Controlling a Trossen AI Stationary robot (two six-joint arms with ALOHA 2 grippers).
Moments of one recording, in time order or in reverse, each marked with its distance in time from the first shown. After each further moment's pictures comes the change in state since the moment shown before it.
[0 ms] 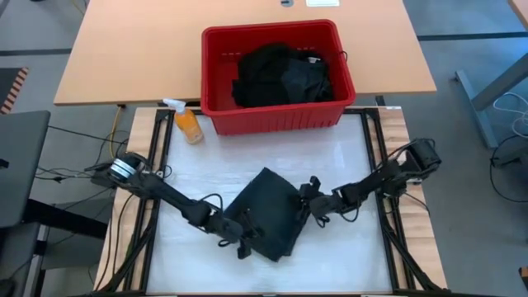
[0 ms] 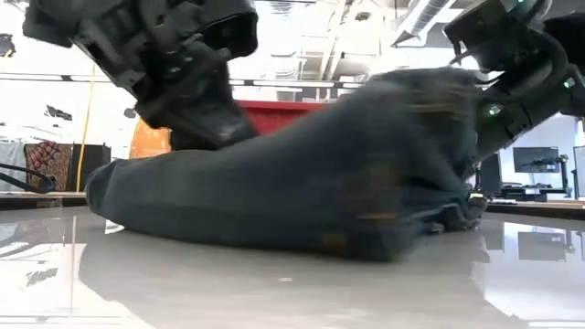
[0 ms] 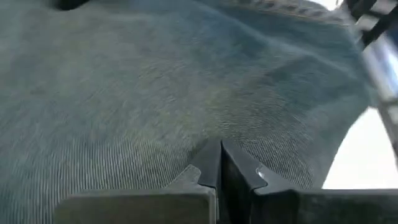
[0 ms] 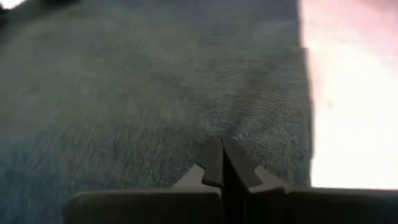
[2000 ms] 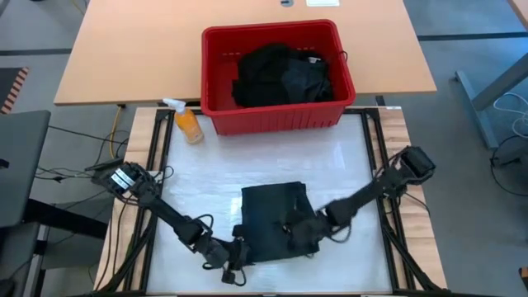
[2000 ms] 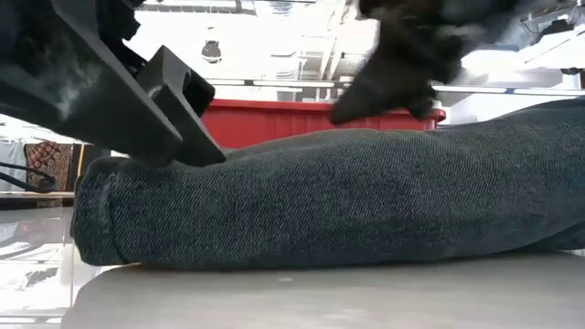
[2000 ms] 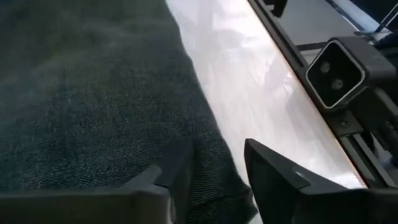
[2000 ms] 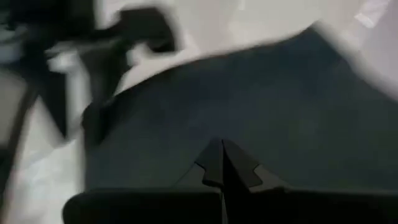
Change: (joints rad) left arm -0.195 0.084 0.000 0.222 -0.005 0.243; right arm 0.155 0.075 0.481 -0.426 -0.044 0.025
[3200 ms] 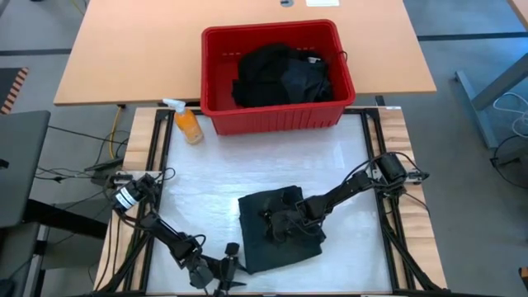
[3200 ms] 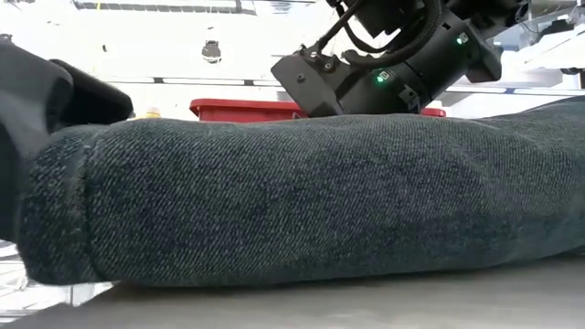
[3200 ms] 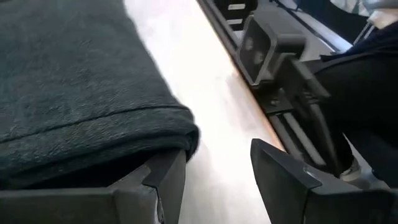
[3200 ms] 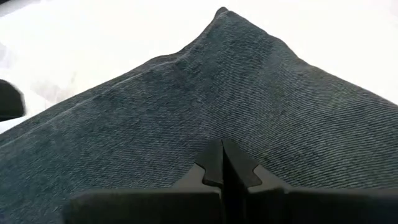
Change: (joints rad) left arm -0.194 0.159 -0.015 0.310 -0.129 -0.009; right arm -0.188 0.255 0.085 0.084 0.004 0.039
